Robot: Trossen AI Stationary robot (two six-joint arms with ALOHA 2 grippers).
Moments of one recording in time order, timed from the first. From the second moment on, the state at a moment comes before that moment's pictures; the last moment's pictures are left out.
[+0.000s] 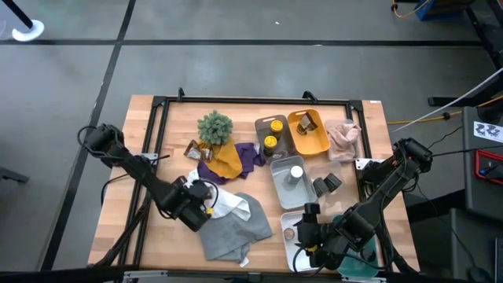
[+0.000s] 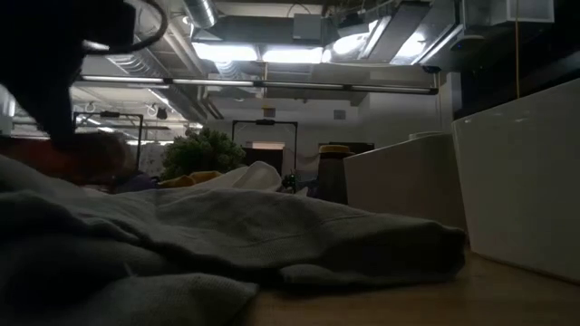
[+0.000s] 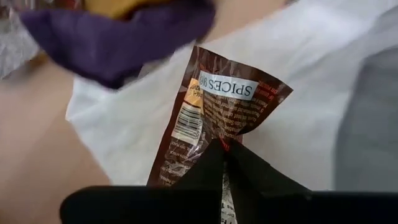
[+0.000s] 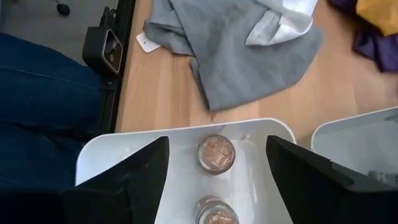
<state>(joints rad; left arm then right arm) -0.64 1.56 1.02 -0.97 -0.41 -1.31 0.83 1.66 1.36 -0.77 0.43 0.66</state>
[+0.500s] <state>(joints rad) -0.48 1.49 1.02 -0.55 -0.36 -1.06 0.83 1.66 1.36 -0.75 0.64 0.53</state>
